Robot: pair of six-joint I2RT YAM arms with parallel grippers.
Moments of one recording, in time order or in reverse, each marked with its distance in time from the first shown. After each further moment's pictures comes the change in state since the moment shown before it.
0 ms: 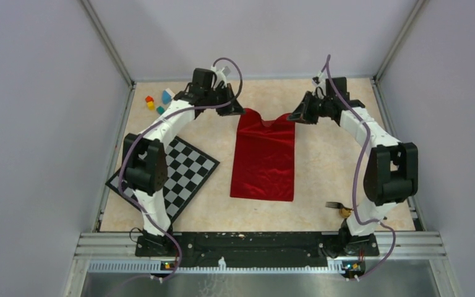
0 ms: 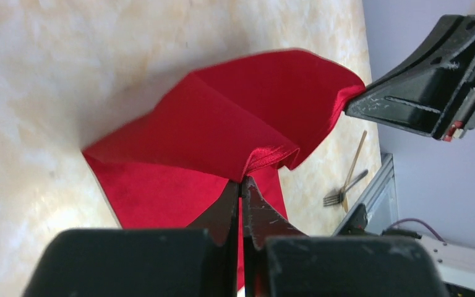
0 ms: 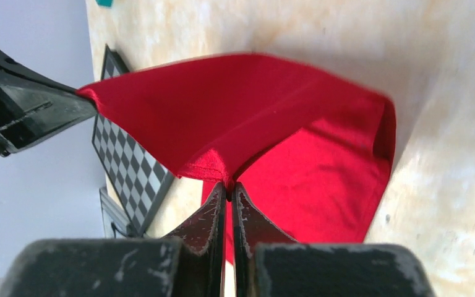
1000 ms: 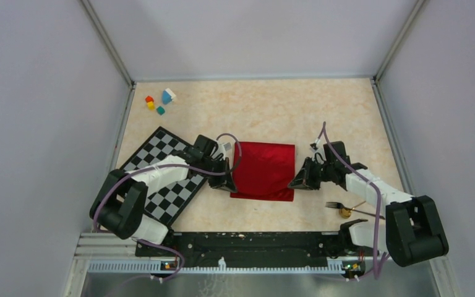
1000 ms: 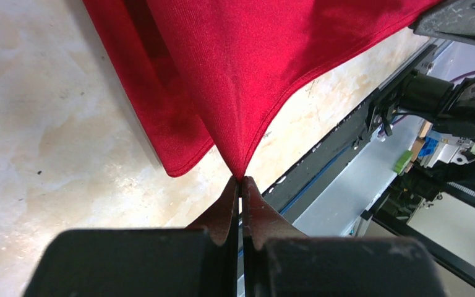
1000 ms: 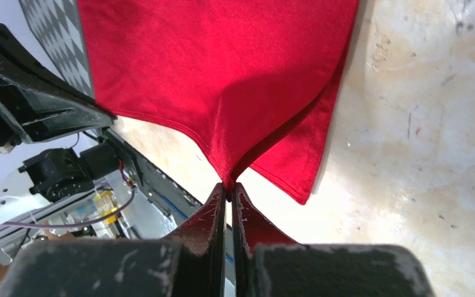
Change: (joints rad) left arm -0.174 -0.486 -0.915 0.010 0.034 -0.039; right arm 0.105 -0.529 -0.867 0.101 -0.064 0.097
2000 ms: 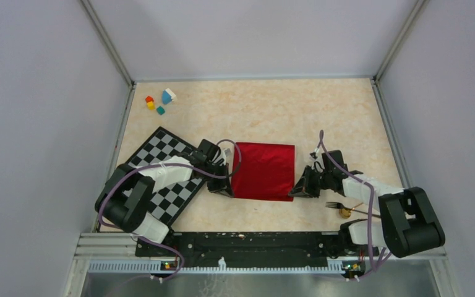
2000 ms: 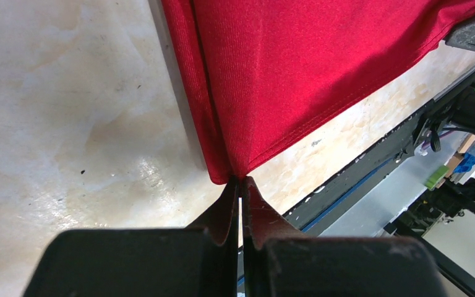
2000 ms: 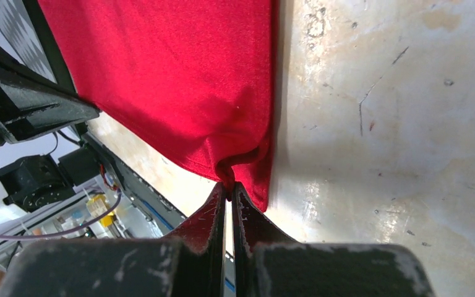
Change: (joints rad) left arm -0.027 0.057 -0.022 -0.010 -0.101 0.013; right arm 0.001 0.057 -0.119 0.126 0.017 0.016
